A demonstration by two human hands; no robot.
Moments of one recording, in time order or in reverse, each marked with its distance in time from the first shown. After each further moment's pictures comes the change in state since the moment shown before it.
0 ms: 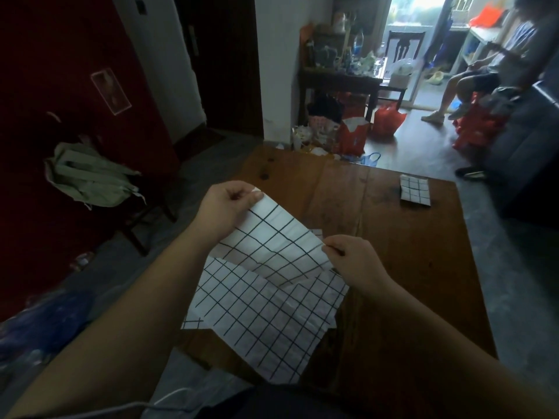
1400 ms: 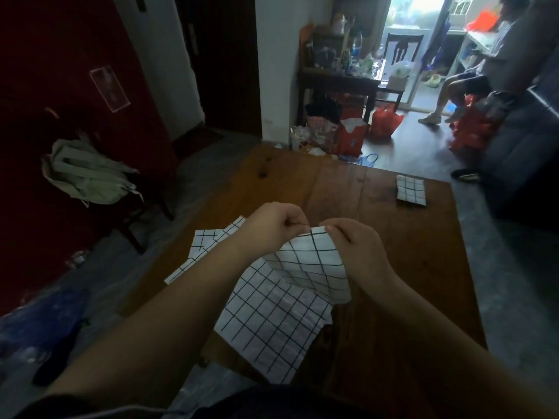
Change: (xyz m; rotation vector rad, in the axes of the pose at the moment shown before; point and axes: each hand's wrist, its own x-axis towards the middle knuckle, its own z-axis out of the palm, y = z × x) left_hand -0.011 0.010 0.064 0.350 -0.364 0.128; right_hand -0.008 -0.027 -0.019 0.119 0.196 -0.059
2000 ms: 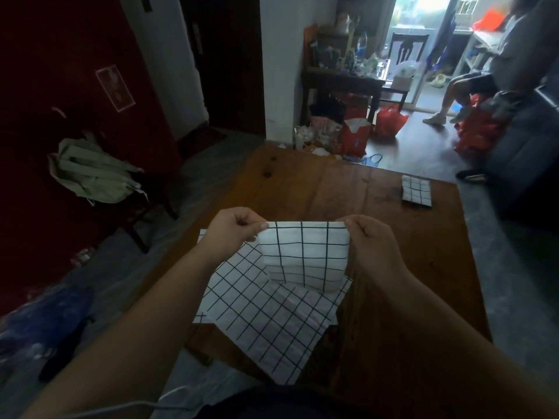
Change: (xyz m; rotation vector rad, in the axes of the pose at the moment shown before) left_hand -0.033 -0.068 -0.023 -0.349 0.228 -0.177; right_hand 0.008 0.007 -0.003 0.169 0.045 0.224
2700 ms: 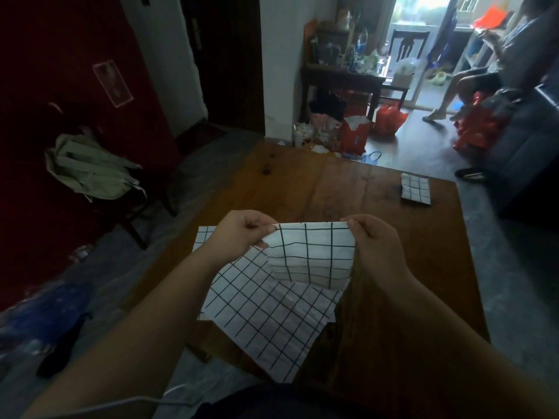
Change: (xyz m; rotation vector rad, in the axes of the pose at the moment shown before) left_hand 0.001 0.001 0.011 -0.032 -0.132 0.026; right_hand -0.008 0.004 -0.005 0.014 0.041 0.035
